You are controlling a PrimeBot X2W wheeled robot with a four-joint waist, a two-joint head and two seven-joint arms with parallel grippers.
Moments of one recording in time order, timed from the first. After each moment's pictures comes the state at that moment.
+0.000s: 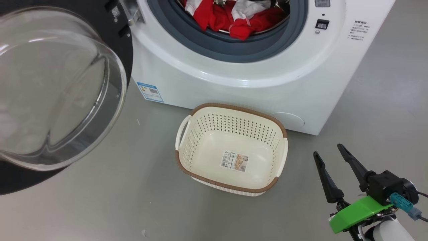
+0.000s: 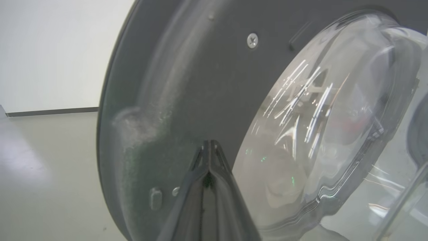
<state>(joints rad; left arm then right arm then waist) -0.51 0.26 0.56 0.72 -0.15 -0.12 -0.26 -0.10 -0.17 0.12 0.26 0.29 0.12 -0.25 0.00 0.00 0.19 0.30</state>
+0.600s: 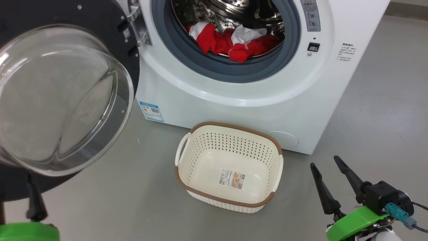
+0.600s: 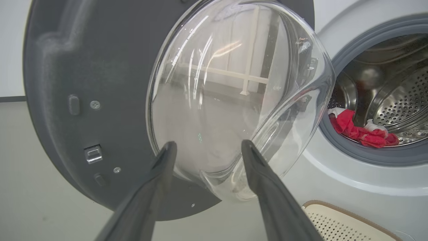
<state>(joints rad) -0.20 0.12 0.38 0.45 -0.25 -0.13 -0.26 -0.06 -0.15 0.12 0.27 0.29 0.12 -0.25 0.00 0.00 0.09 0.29</state>
